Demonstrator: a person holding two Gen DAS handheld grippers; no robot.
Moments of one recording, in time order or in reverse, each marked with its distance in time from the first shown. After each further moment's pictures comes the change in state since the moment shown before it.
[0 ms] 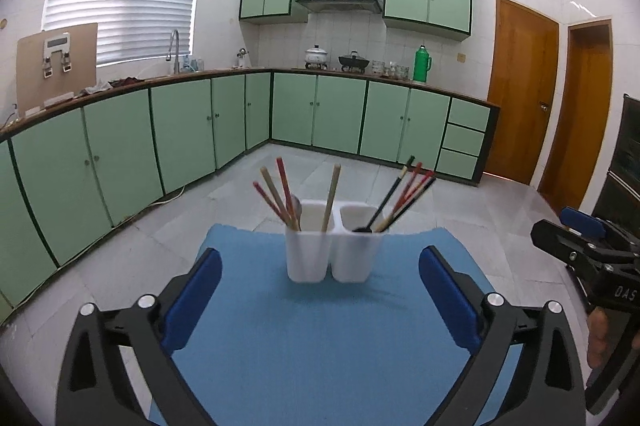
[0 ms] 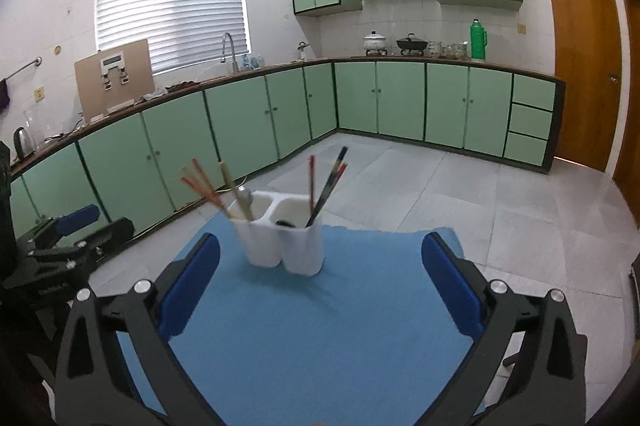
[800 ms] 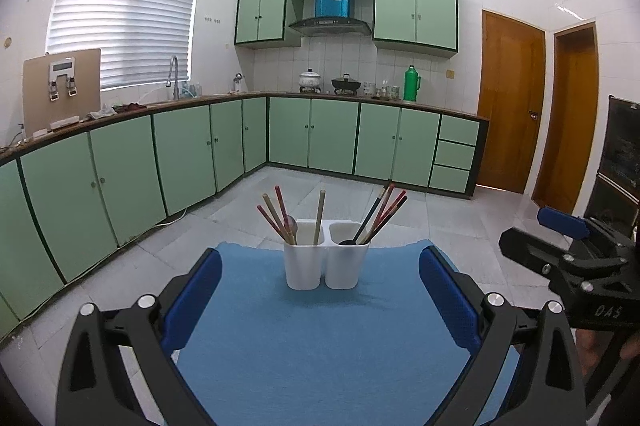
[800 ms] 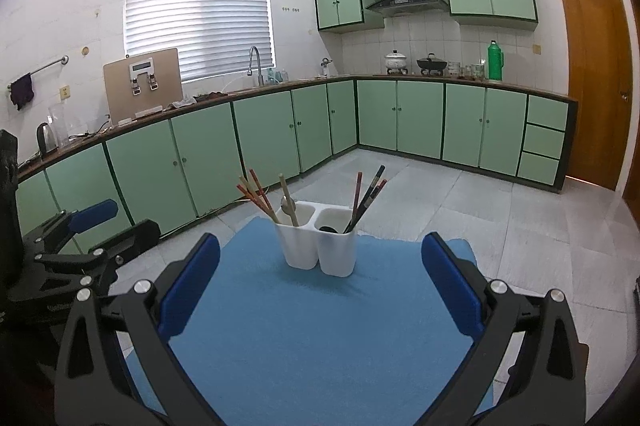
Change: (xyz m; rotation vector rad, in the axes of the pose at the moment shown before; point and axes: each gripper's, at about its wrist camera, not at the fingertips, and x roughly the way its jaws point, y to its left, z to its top) left arm -0.069 -0.015 0.007 0.033 -0.088 -0.005; right arm -0.063 0.039 -0.001 -0.044 -0.060 0.054
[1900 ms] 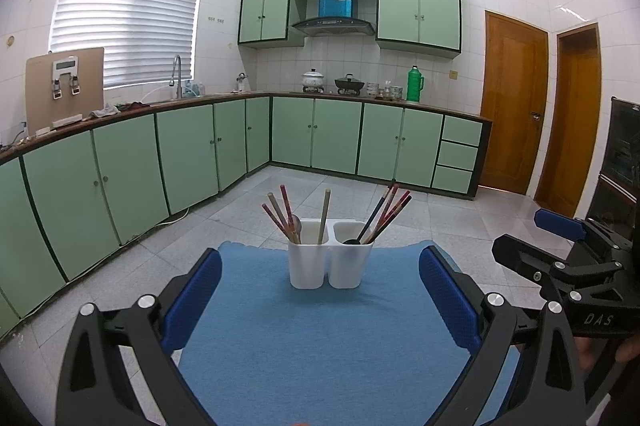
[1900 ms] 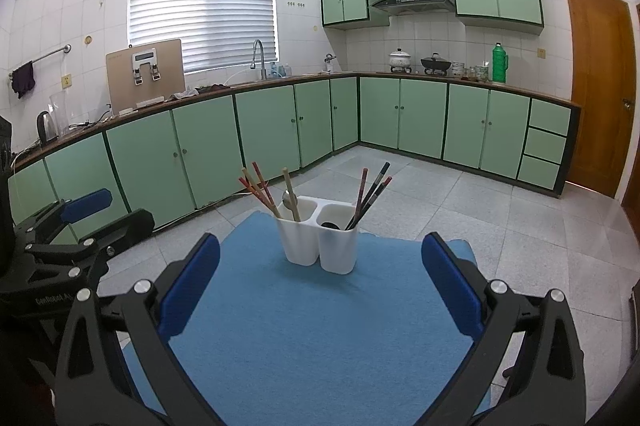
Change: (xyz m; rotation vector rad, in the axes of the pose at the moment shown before) left arm -0.001 0.003 -0.002 -0.005 0.002 0.009; right arm 0.004 0.006 -0.001 -0.028 0.015 -0.003
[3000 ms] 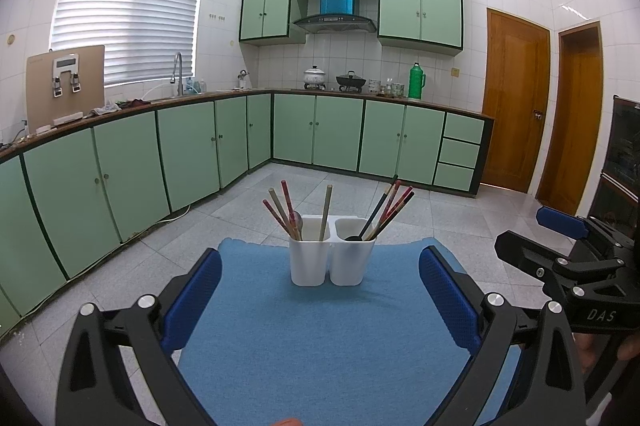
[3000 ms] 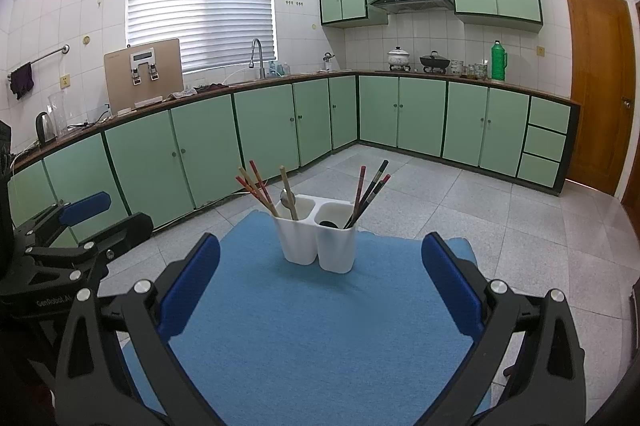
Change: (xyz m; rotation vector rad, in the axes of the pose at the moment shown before) left arm 0.005 0.002 -0.005 -0.002 0.007 0.004; right arm 0.004 -0.002 0.000 0.003 0.006 -0.001
